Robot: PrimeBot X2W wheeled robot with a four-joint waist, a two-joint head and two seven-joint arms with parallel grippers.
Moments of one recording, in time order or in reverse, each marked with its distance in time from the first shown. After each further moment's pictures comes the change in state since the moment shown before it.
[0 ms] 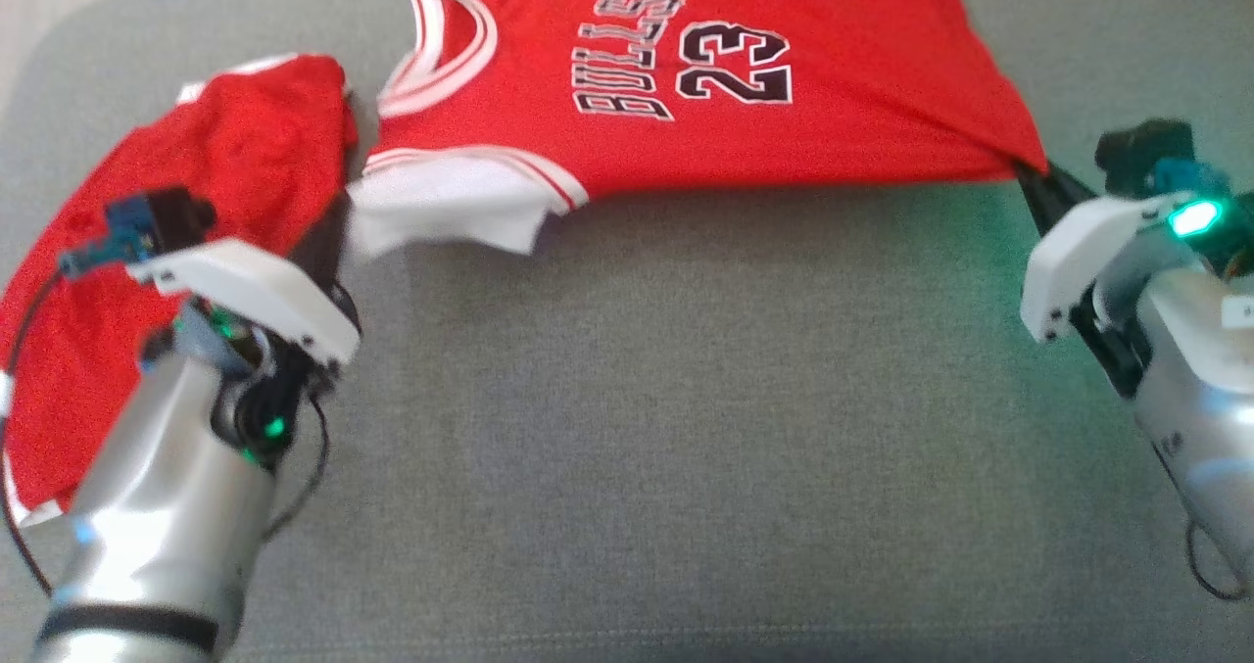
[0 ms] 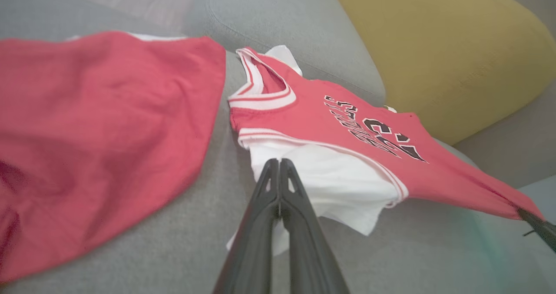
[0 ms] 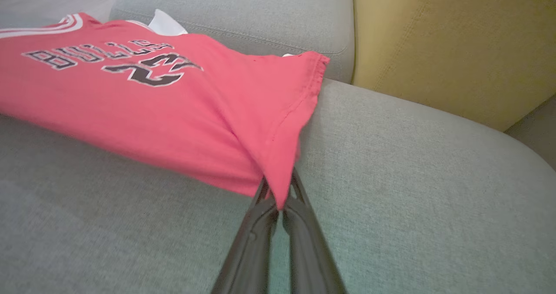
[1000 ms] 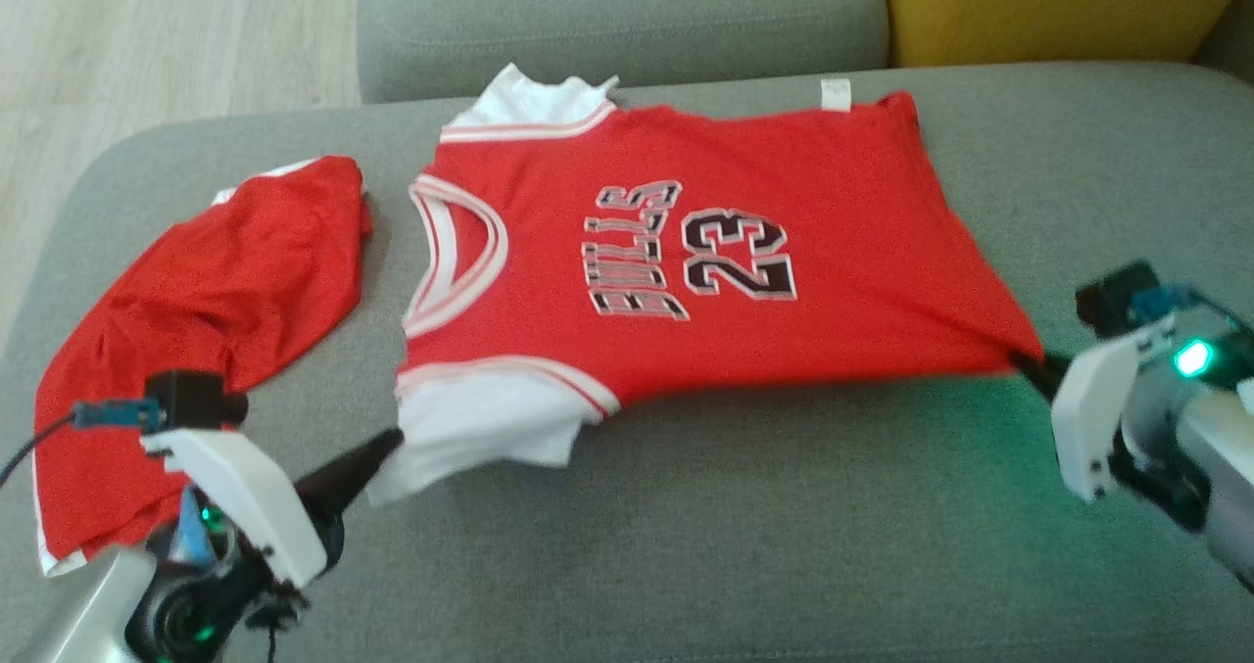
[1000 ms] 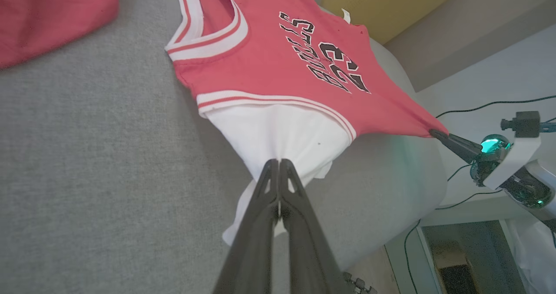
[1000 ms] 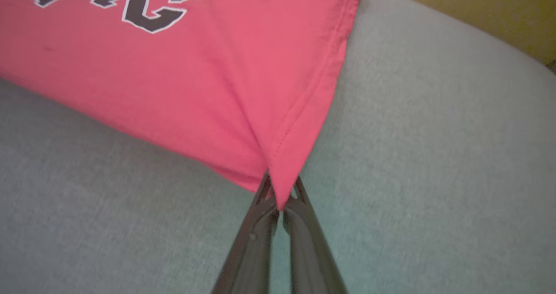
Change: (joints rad) left arm 0.455 0.254 -0.065 -0.548 -0.333 0.030 0.384; right arm 0.159 -0.273 0.451 -0.312 0.380 0.000 0.229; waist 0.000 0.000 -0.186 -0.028
